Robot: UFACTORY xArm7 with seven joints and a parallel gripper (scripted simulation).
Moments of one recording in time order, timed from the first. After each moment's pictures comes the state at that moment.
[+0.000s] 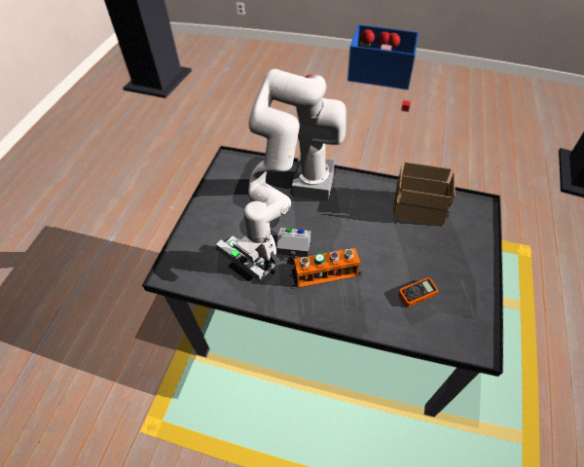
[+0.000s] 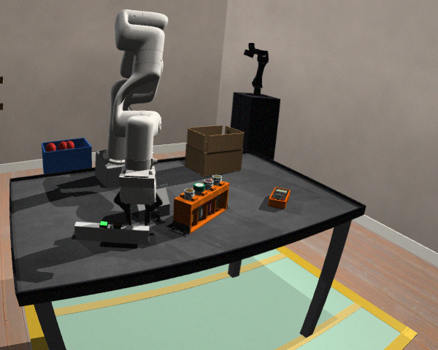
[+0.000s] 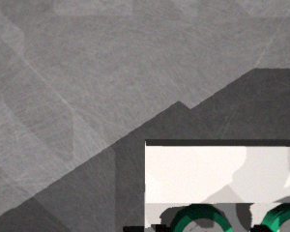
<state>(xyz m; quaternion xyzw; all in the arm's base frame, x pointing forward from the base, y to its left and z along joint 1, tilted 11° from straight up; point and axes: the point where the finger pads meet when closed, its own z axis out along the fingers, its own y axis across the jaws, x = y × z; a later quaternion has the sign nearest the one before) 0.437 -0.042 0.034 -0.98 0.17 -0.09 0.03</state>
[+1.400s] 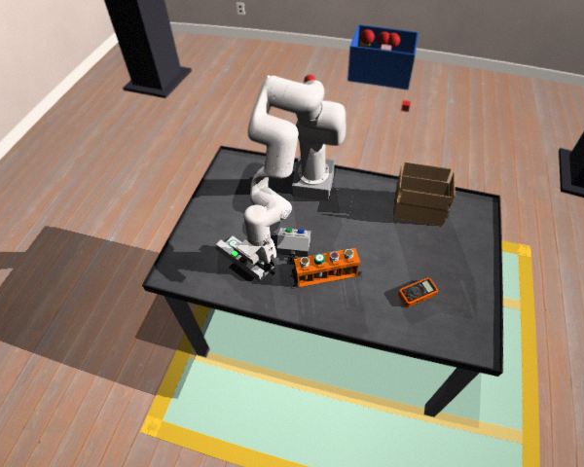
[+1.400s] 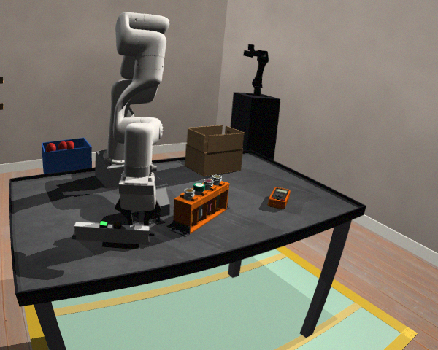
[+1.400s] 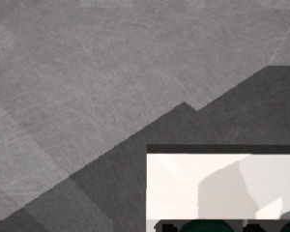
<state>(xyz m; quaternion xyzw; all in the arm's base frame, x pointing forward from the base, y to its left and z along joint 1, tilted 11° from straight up) 0.442 -0.041 0.016 -0.98 0.17 -0.09 0.03</state>
